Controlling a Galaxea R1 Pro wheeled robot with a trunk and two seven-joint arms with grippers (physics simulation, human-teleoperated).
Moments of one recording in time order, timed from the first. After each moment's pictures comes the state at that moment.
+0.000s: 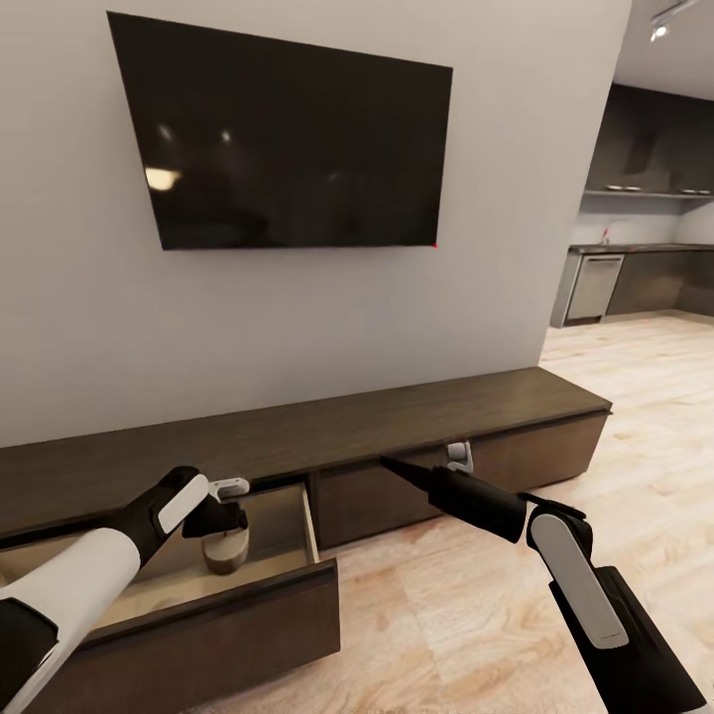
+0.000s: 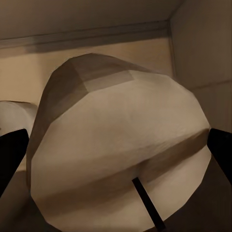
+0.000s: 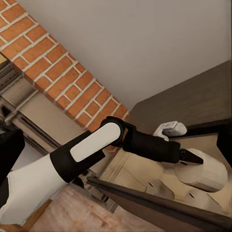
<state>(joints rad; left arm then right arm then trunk) -0.93 0.23 -0.57 -0.51 0.94 0.87 0.27 -0.42 -0.14 0.15 -1.58 -1.00 0.83 0.50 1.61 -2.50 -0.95</state>
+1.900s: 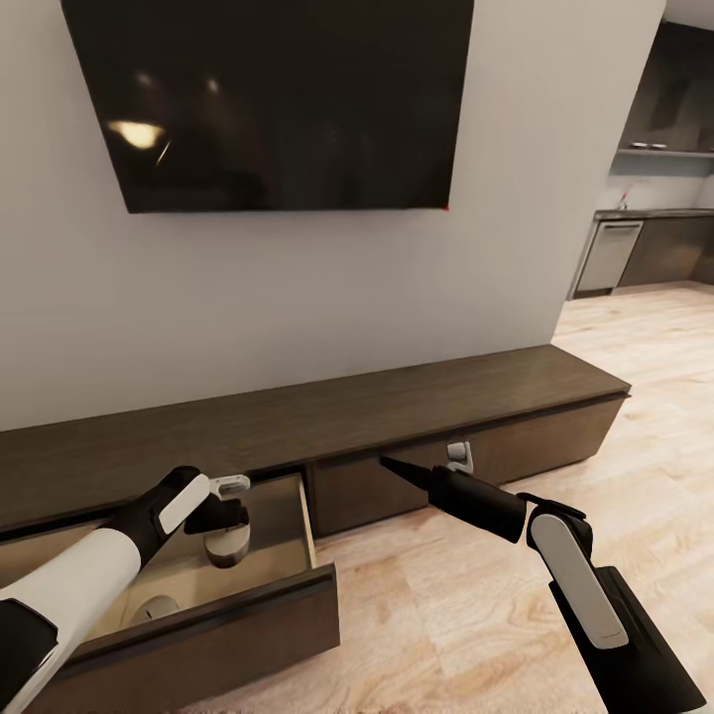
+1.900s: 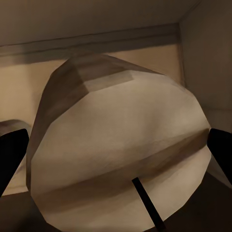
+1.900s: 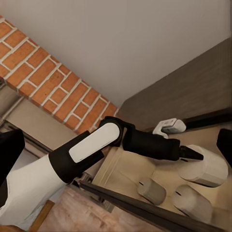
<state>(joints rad) -0.93 0.23 -0.58 -0.52 0.94 0.83 0.27 -0.42 -0.14 0.15 -1.58 -1.00 0.83 0.50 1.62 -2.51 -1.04</state>
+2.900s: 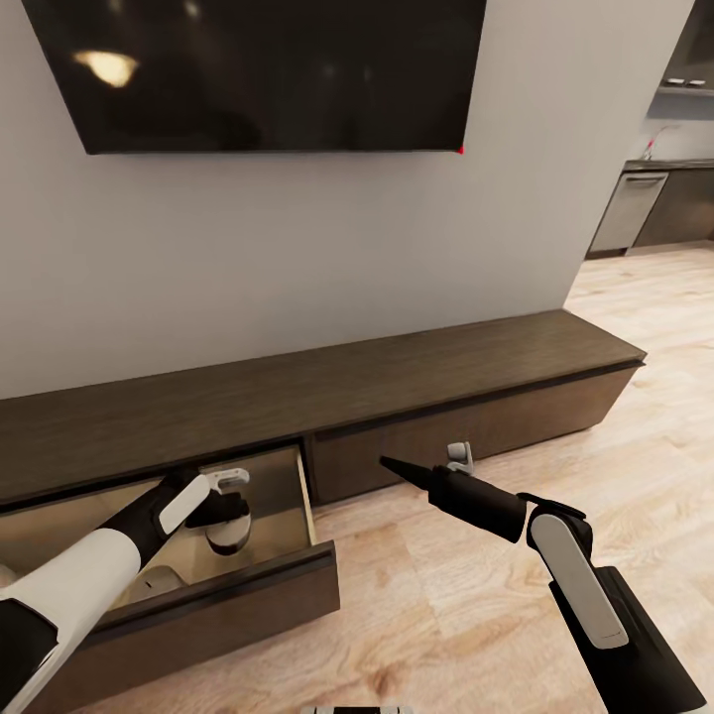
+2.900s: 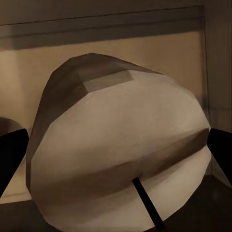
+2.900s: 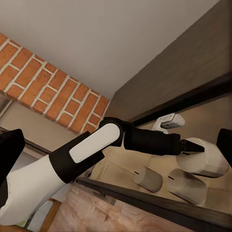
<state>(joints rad) -0.93 0.23 -0.58 -0.52 0.94 0.74 0.27 -0.42 -0.14 0.15 -1.58 -1.00 0.83 0.50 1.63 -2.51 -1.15</state>
